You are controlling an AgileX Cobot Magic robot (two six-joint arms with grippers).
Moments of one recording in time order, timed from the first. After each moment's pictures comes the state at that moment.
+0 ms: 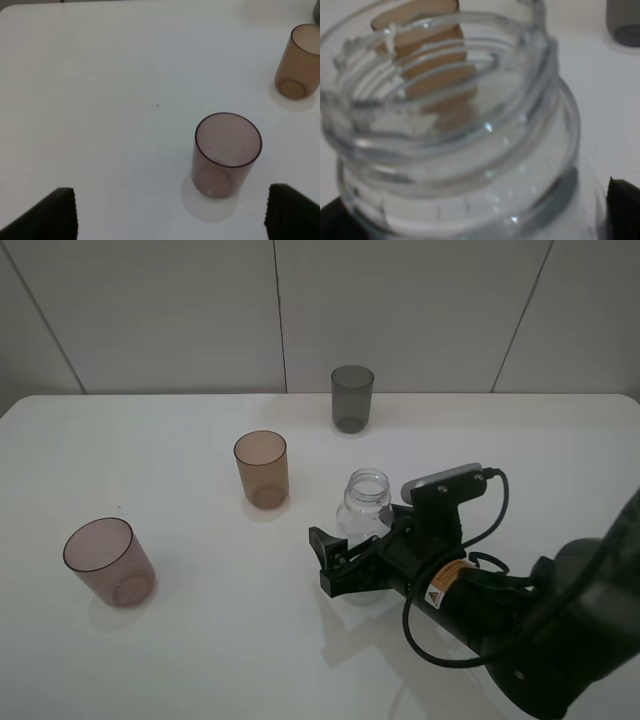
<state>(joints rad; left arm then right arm) -0.09 -0.01 -0.50 0.00 1.06 -0.02 0.93 2.04 -0.36 0.34 -1.20 0.19</state>
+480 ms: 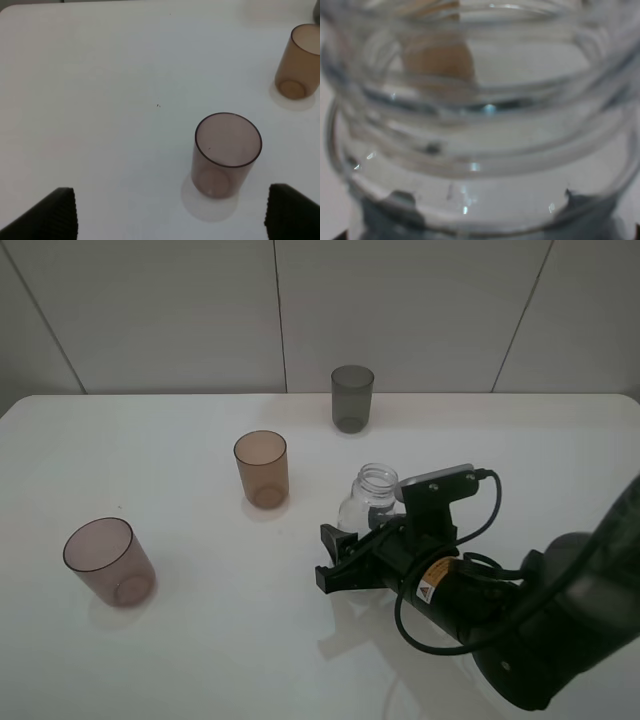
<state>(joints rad) -0.09 -0.01 -0.50 0.00 1.06 -0.02 0.93 2.04 -0.39 0.37 -1.13 0.19</state>
